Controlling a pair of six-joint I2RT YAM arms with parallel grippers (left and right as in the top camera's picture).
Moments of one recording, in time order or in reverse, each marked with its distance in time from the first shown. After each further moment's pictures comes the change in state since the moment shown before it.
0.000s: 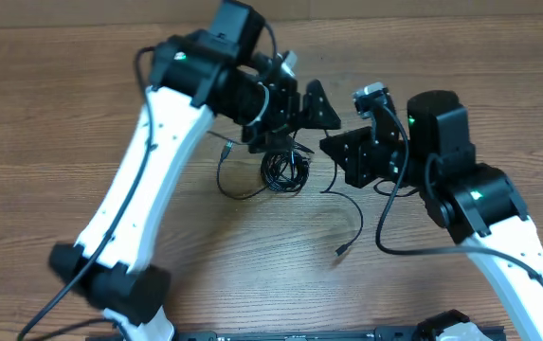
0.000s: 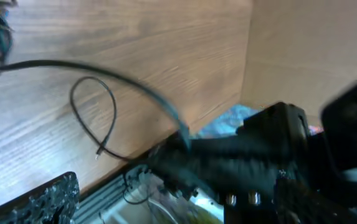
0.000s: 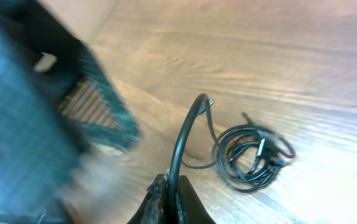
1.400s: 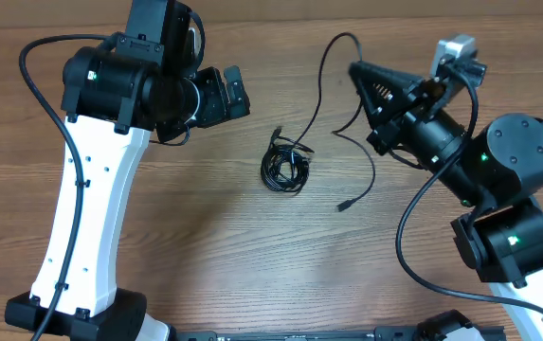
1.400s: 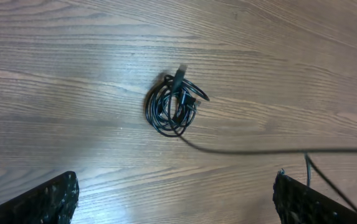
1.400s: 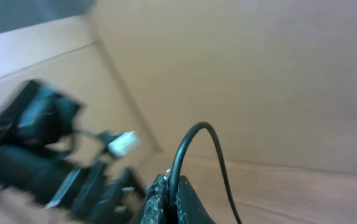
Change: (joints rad) left arm 0.136 -0.134 0.013 -0.088 -0.577 0.005; right arm 0.000 -0.156 0.000 0.522 0.225 0.281
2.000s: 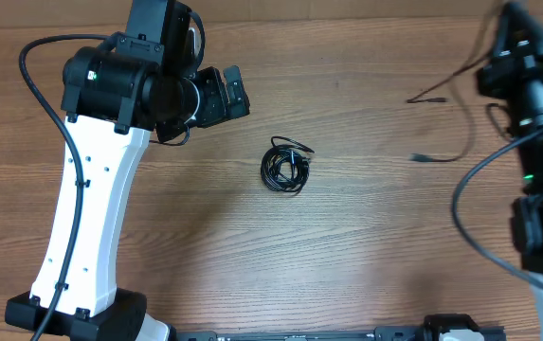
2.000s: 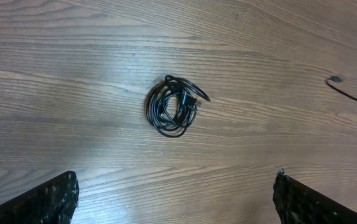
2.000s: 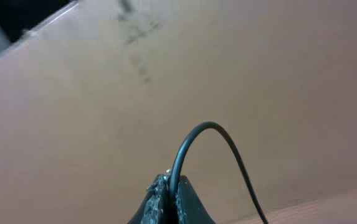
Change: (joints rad) left arm 0.000 0.000 0.000 0.000 -0.003 0.000; right arm -0.355 0.023 0.178 -0.111 0.255 0.000
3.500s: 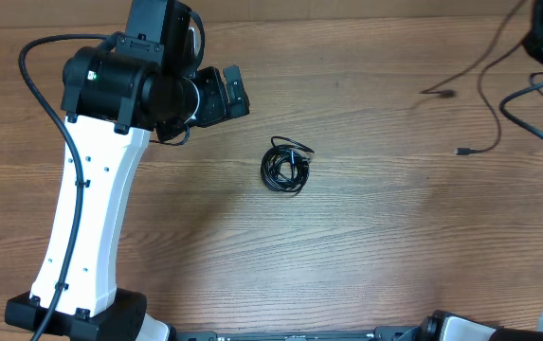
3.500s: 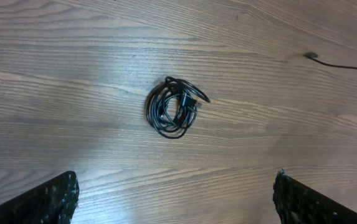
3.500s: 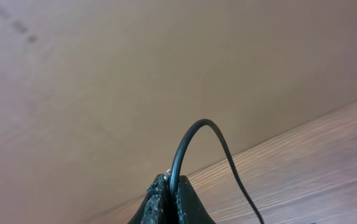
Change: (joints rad) left arm 0.000 0.000 0.000 0.005 -0.003 0.000; right arm -0.317 0.365 0.165 -0.113 -0.366 -0.003
